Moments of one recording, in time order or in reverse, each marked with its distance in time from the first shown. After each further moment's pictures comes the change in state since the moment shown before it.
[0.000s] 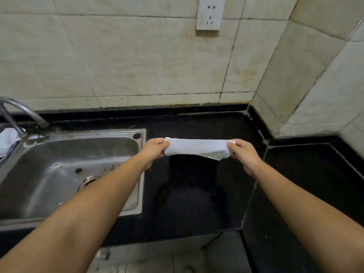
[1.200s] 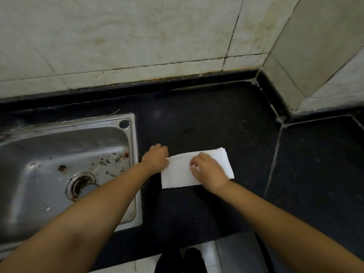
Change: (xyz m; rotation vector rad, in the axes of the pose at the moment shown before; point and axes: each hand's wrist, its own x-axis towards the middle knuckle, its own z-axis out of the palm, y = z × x) left_hand 0.078 -0.073 0.012 1.076 -0.224 0.031; right_hand 0.002 0.052 0.118 -0.805 -0.293 -0.269
